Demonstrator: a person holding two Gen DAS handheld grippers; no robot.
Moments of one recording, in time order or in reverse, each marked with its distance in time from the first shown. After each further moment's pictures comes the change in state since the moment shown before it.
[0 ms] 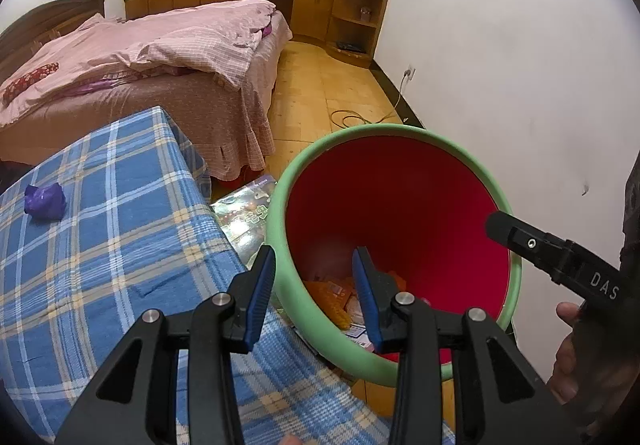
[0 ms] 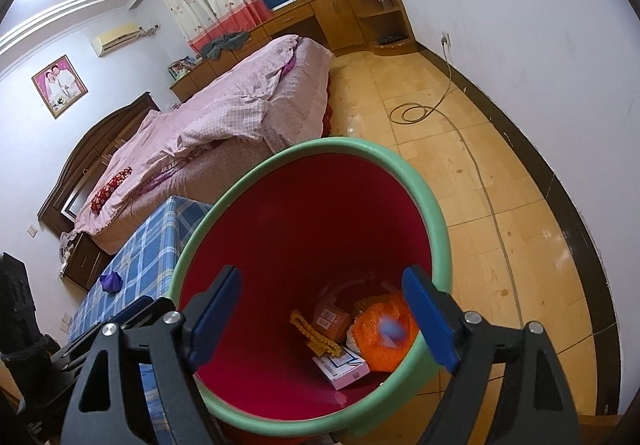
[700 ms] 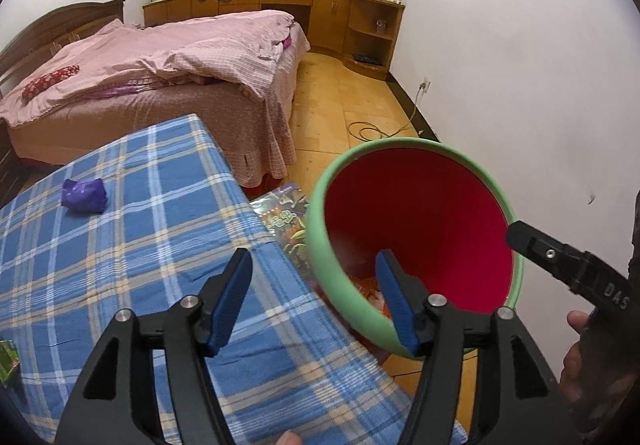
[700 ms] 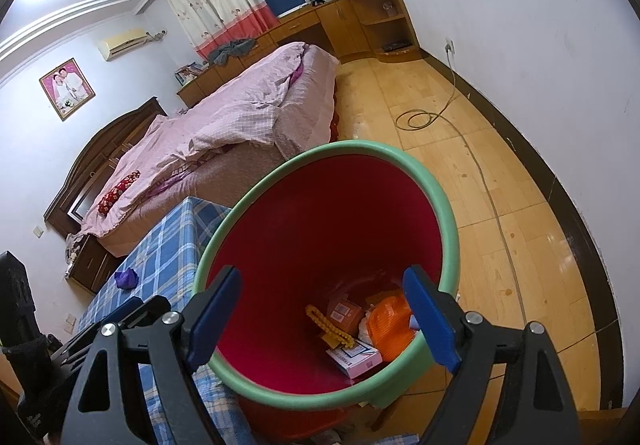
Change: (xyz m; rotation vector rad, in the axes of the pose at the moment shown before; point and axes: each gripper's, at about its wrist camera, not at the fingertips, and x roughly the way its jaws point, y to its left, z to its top) left arm -0.035 0.018 -0.008 -0.022 -0.046 0.063; right arm -0.021 0.015 -0.012 -0.005 -0.029 0.021
